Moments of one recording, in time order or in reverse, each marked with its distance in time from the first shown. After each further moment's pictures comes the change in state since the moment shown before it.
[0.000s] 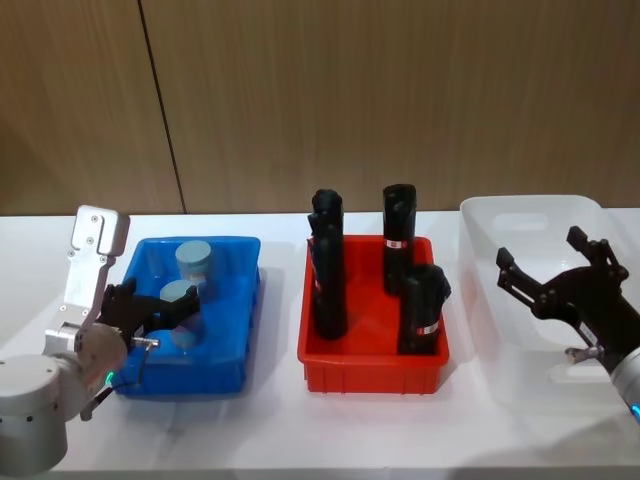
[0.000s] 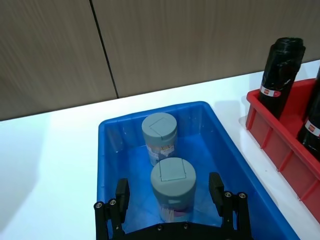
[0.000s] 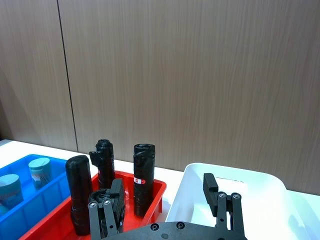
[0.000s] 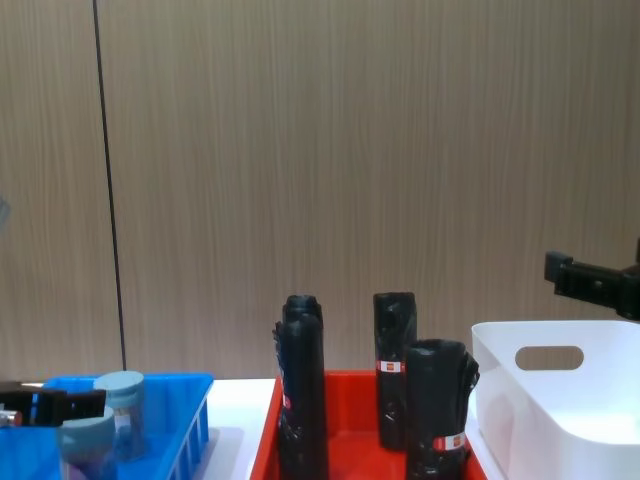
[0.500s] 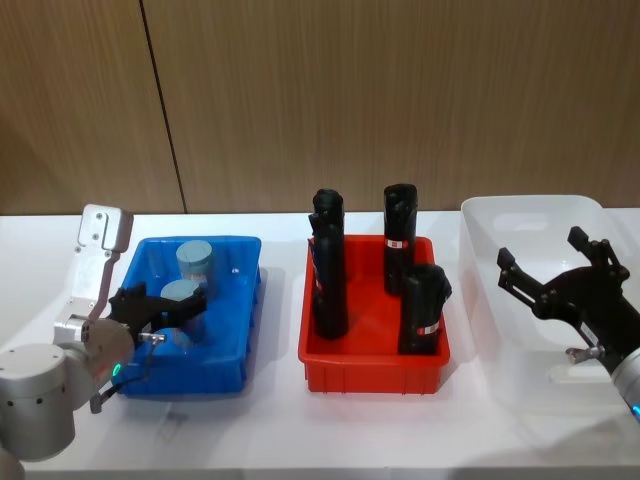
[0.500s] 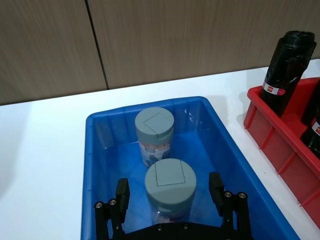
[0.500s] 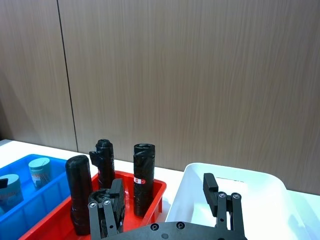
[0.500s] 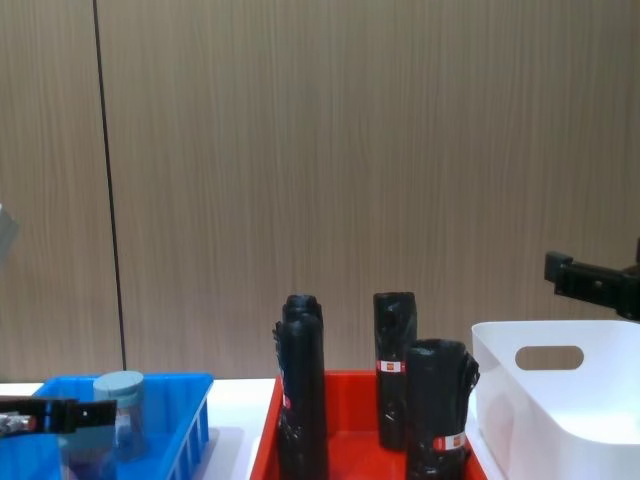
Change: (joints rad) left arm -0.074 -0.041 -0.002 0.132 -0.015 0.003 -0.069; right arm 0.000 0.000 0.000 0.000 0.000 0.000 0.000
